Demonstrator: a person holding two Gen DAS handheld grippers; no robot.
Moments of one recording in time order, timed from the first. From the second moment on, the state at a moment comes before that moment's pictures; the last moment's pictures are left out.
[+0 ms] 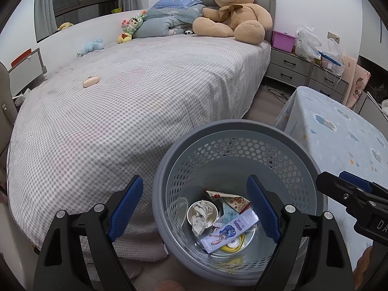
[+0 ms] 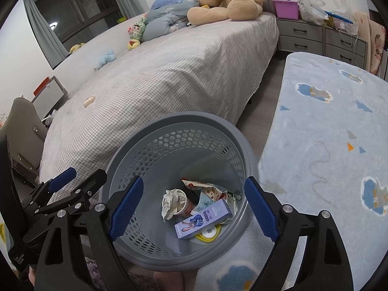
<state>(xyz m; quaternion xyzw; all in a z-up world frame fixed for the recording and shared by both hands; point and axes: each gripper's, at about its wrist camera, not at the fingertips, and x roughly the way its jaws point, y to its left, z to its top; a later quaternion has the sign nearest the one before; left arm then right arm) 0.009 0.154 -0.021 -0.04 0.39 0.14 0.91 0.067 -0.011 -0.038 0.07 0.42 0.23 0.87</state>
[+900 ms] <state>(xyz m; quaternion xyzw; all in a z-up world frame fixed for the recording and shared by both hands) 0.009 0.154 -0.021 -0.04 0.39 0.14 0.91 0.065 -0.012 -0.036 0.07 0.42 0.22 0.88</state>
